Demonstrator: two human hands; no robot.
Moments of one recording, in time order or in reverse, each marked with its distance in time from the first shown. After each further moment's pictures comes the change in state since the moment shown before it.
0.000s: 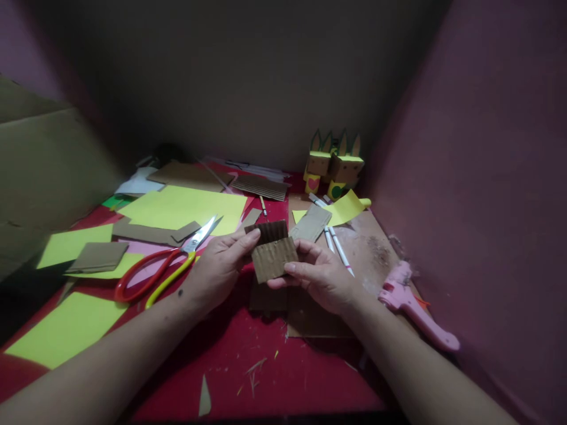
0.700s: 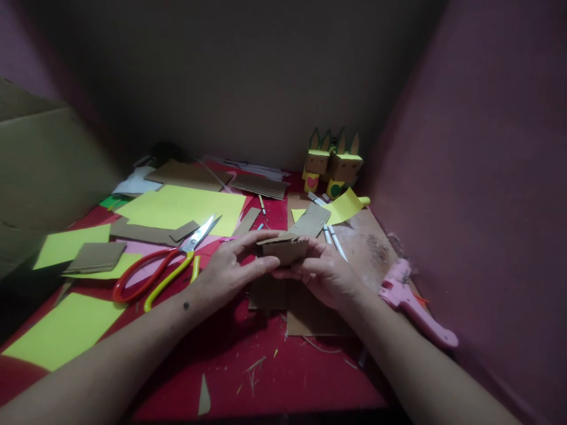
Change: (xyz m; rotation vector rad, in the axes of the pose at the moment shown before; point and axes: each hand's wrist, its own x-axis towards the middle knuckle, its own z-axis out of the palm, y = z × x) left_hand -0.004 0.007 -0.001 0.465 -0.096 0.226; right_hand 0.002 -0.005 -0.003 0.030 0.015 -0.019
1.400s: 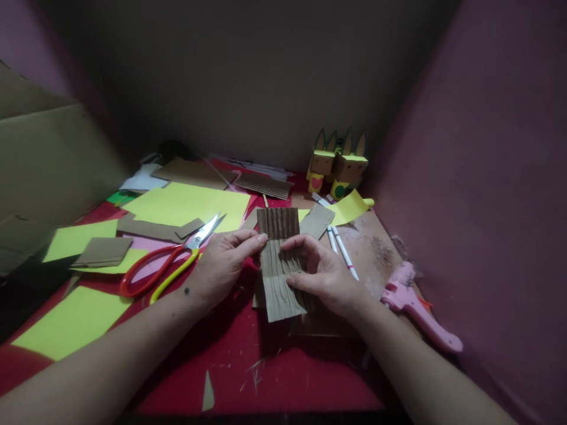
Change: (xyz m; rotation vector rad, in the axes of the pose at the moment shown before) left_hand 0.004 -0.004 0.000 -0.264 0.187 -0.205; right_hand -0.009 0.000 0.008 -0.293 0.051 -0.025
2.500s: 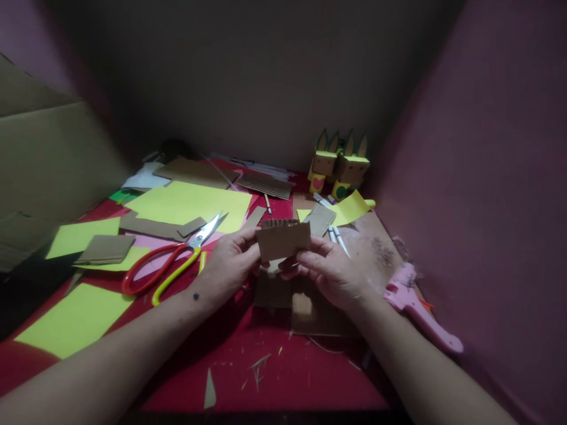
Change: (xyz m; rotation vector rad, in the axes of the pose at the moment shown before) left_hand -0.003 -0.001 0.008 -0.070 -0.005 -0.046; right_hand 0.009 -0.001 -0.005 0.136 0.068 0.012
